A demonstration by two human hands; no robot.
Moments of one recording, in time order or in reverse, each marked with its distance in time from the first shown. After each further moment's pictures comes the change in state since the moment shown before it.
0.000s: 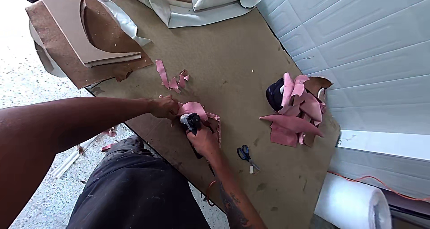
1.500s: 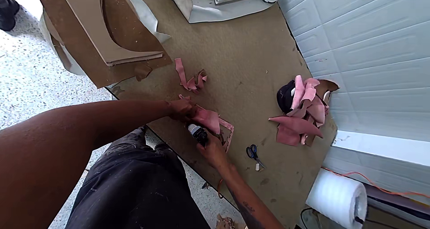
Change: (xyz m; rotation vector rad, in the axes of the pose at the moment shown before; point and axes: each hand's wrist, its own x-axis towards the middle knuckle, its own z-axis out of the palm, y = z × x) left_hand -0.013 -0.015 0.009 0.056 0.088 0.145; right_hand -0.009 -0.024 0.042 -0.153 0.037 -0.146
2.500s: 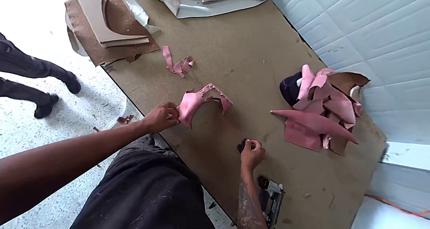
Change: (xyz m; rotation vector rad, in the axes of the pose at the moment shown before) left_hand 0.002 0.180 0.075 -0.136 0.376 -0.849; right_hand -0.060 0.339 0.033 0.198 0.794 0.513
